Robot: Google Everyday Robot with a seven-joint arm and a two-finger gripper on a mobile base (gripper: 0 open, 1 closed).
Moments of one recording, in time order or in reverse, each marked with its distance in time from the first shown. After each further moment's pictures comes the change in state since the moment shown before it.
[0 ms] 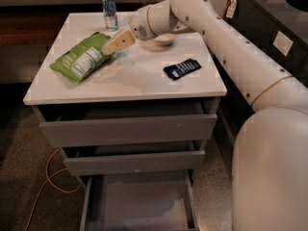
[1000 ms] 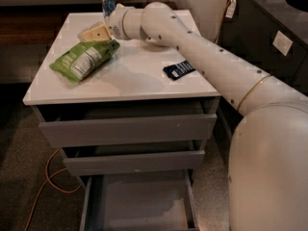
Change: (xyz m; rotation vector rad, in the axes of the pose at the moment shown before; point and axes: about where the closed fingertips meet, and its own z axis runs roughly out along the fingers) arm -0.046 -0.021 0.056 0.250 -0.187 0.047
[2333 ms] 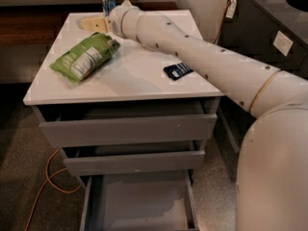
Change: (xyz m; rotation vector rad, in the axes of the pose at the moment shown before) arm -0.018 -0.023 -0.016 0.197 -0.112 0.139
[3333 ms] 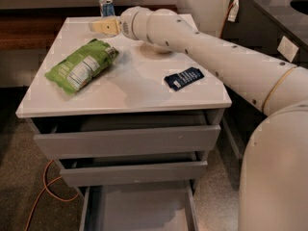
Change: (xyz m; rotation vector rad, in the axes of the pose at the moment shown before) arm 0.016 -0.022 -0.021 0.027 0.085 0.062
